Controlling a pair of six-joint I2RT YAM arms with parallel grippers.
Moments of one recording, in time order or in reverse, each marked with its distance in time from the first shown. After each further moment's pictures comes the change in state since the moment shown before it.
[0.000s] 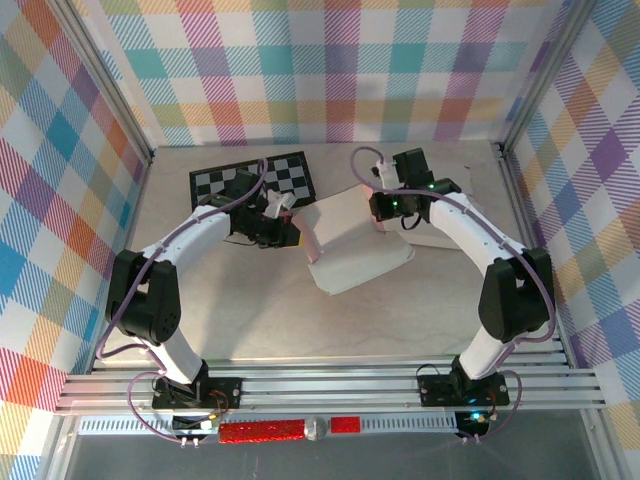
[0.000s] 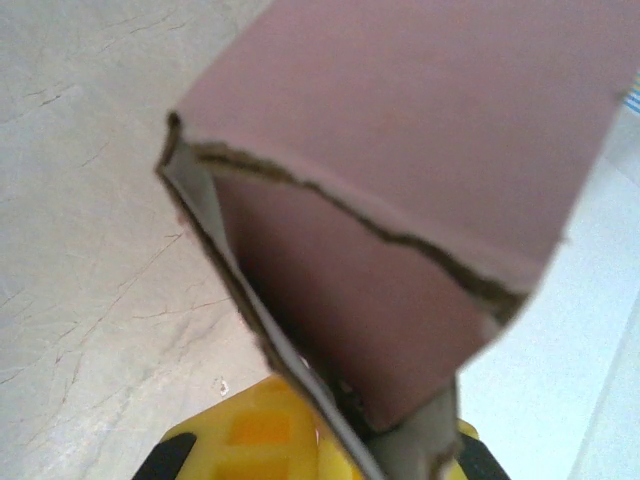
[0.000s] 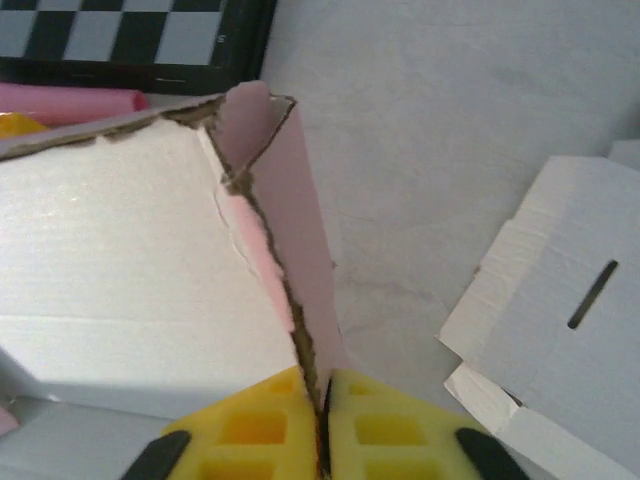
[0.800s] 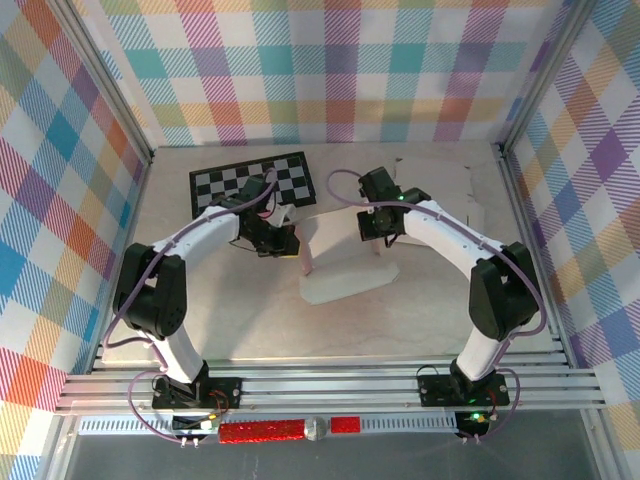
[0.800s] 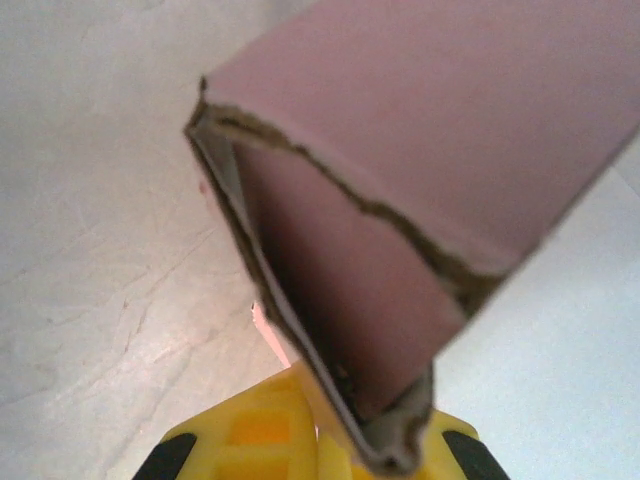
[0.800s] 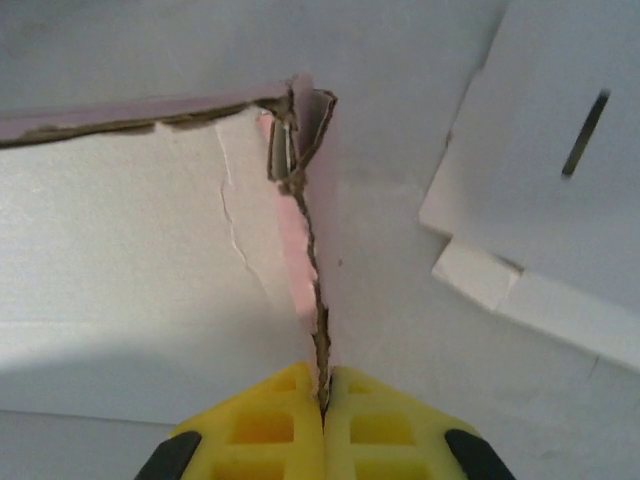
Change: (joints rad) left arm -0.057 0.055 -0.001 -0.077 -0.176 -0.062; right arm 0.172 0.047 -0.014 -0.158 0.305 0.230
